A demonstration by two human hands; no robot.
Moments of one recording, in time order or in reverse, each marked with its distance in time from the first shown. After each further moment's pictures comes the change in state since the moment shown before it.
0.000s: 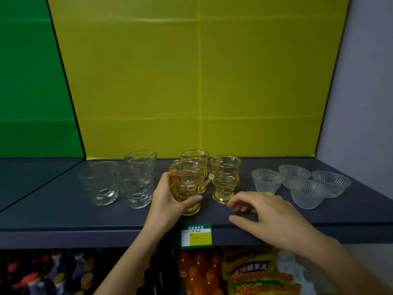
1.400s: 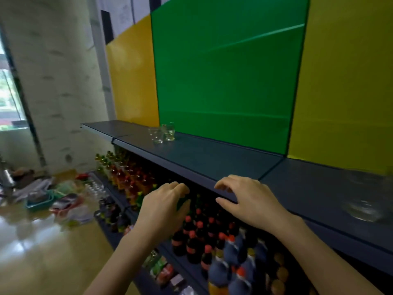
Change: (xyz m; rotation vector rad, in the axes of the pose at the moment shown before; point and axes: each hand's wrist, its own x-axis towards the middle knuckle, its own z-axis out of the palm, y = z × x) left_hand -0.175 -0.055 -0.436 1.313 0.275 -0.110; right_hand 0.122 -0.426 0.170 0.128 -0.060 -0.792
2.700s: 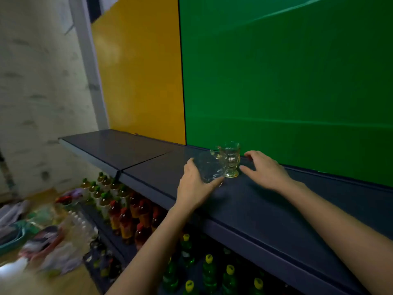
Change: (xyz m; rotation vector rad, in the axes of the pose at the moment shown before) left_hand 0.309 -0.399 0.226 -0.653 -0.090 -0.376; right_hand 0.519 0.053 0.214 -0.013 0.044 0.388
